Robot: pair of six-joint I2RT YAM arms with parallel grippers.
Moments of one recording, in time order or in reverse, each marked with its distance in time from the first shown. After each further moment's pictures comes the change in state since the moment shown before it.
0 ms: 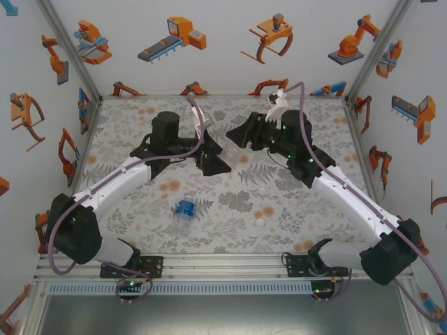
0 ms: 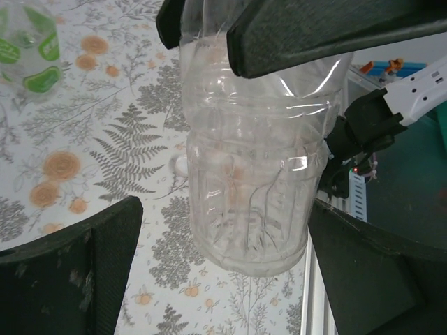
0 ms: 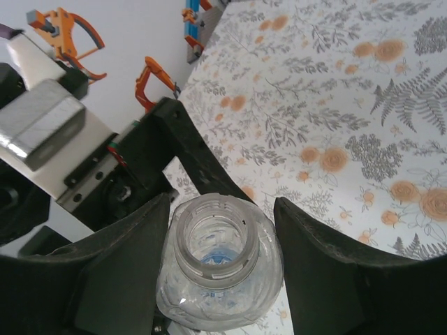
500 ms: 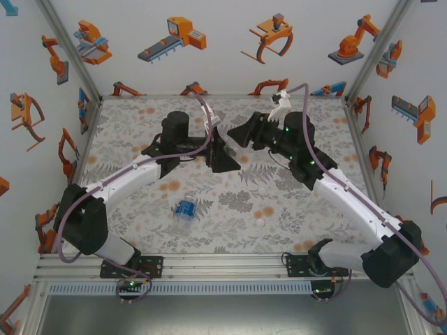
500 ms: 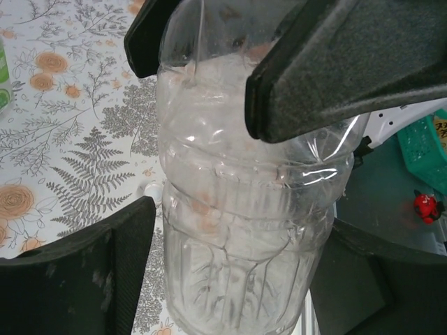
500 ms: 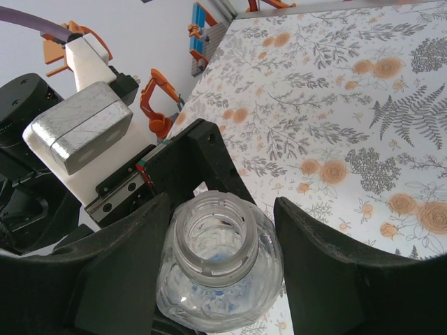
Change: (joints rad) left arm -0.055 0.080 0.024 0.135 0.016 -0.140; right arm -0.004 -0.020 -0.026 0.047 0.010 -0.003
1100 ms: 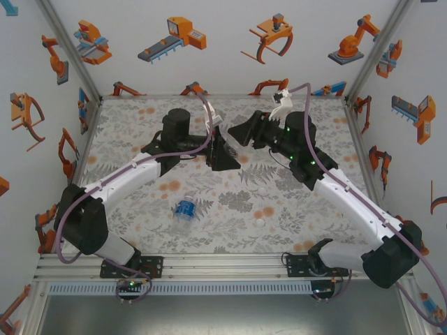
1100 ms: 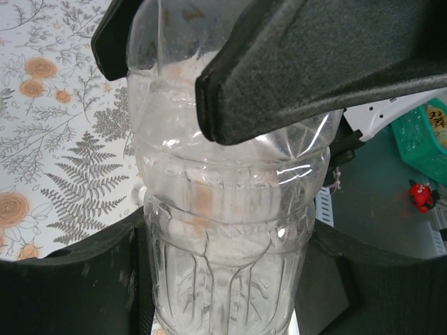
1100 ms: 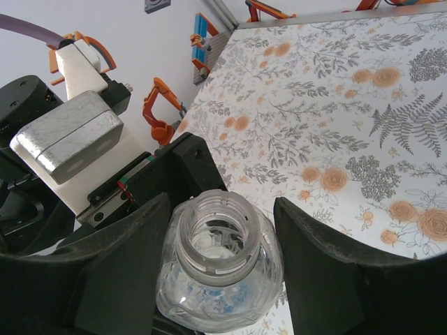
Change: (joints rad) left arm -0.005 0.002 0.047 -0.078 0.021 0.052; right arm -0.002 -0.003 0.000 0.013 0.007 0.003
